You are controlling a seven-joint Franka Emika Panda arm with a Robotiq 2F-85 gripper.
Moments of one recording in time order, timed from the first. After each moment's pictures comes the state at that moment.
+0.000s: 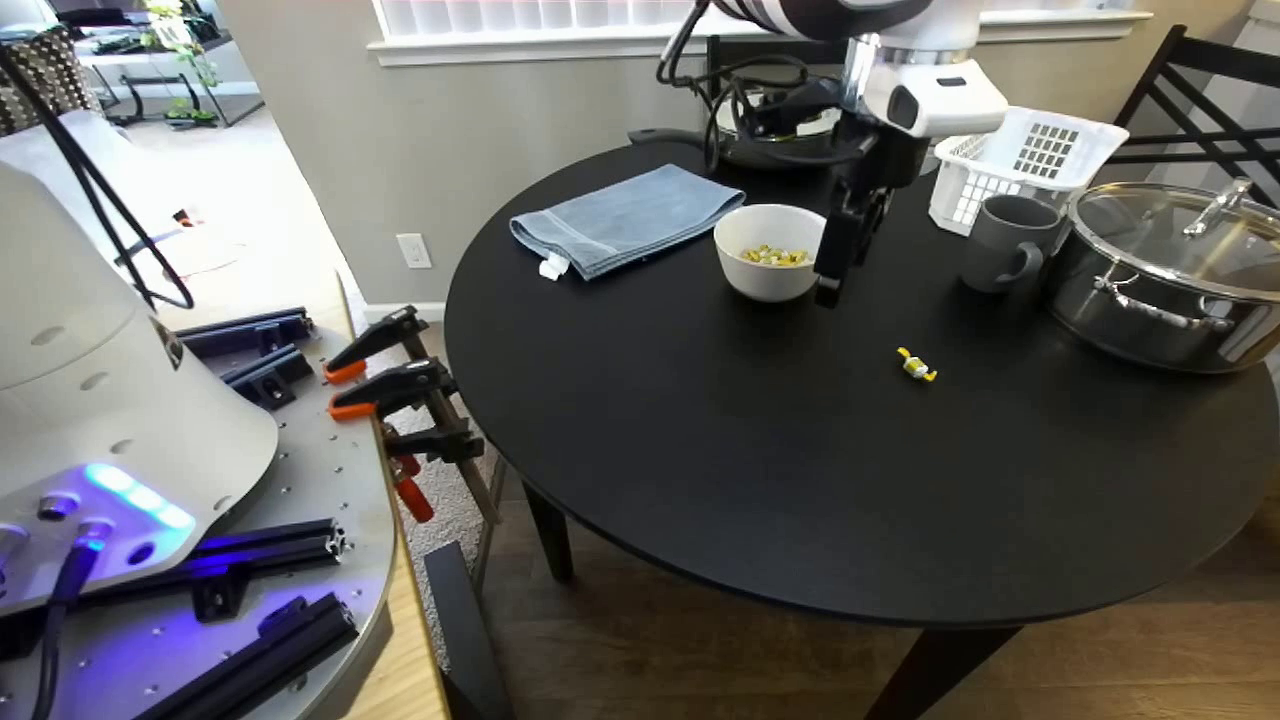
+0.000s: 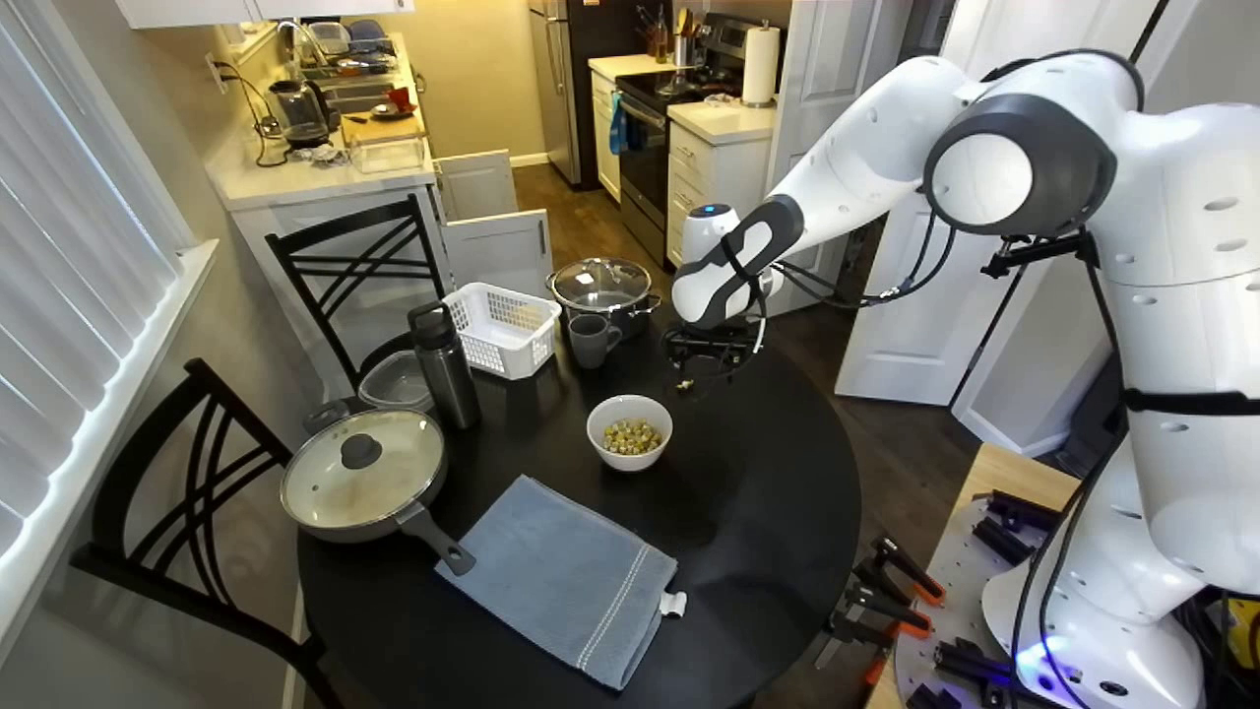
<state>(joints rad) 0.01 0.59 -0.18 -1.94 0.12 2.47 0.86</state>
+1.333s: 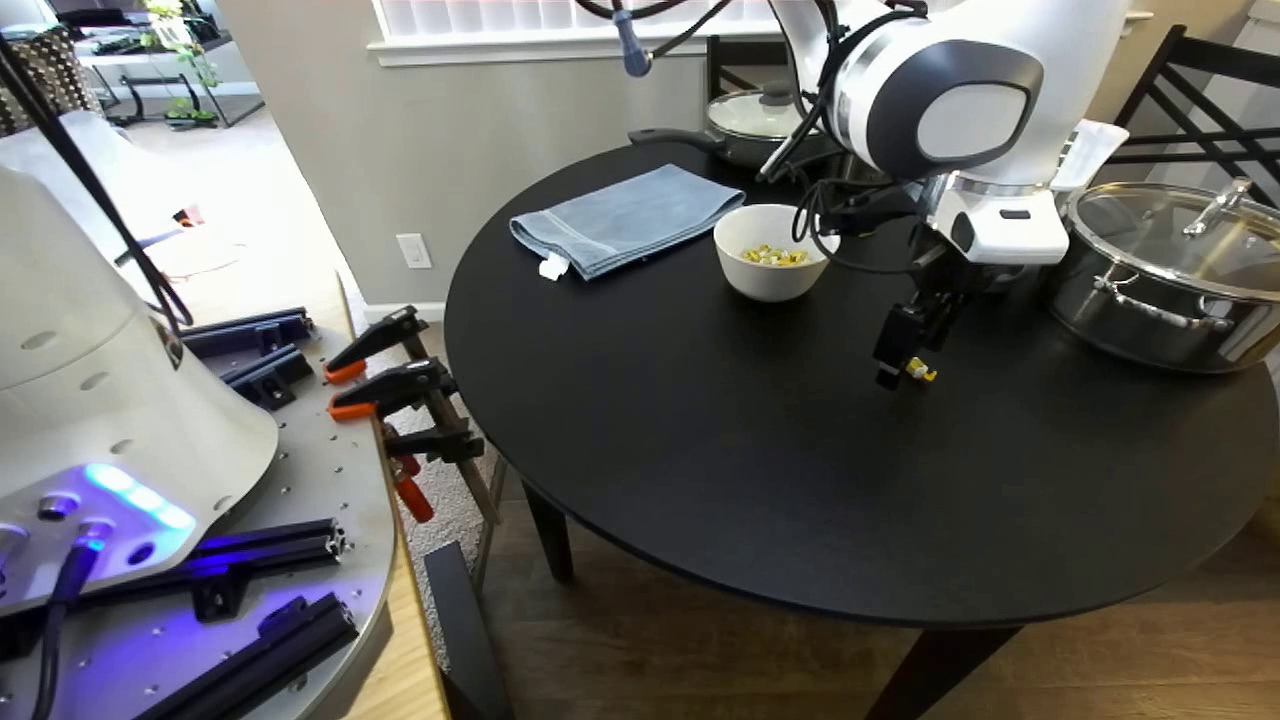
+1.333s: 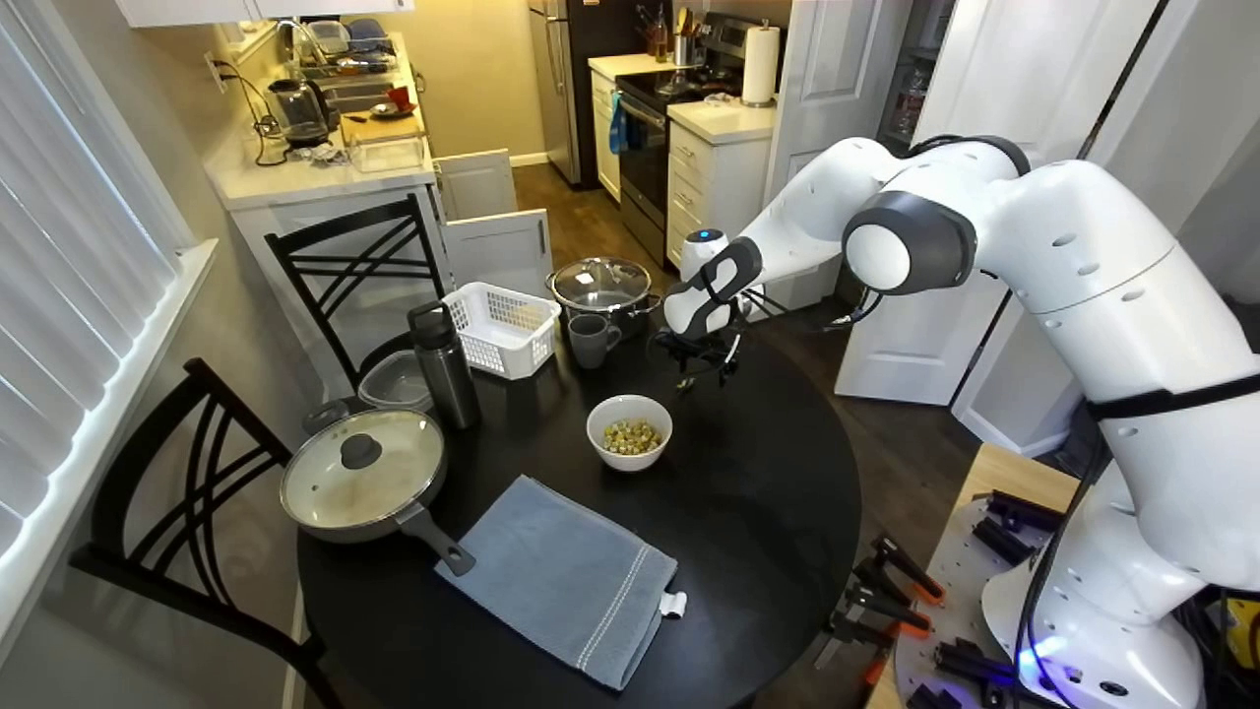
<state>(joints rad) -0.06 0.92 -0.21 -1.61 0.19 2.46 1.03</state>
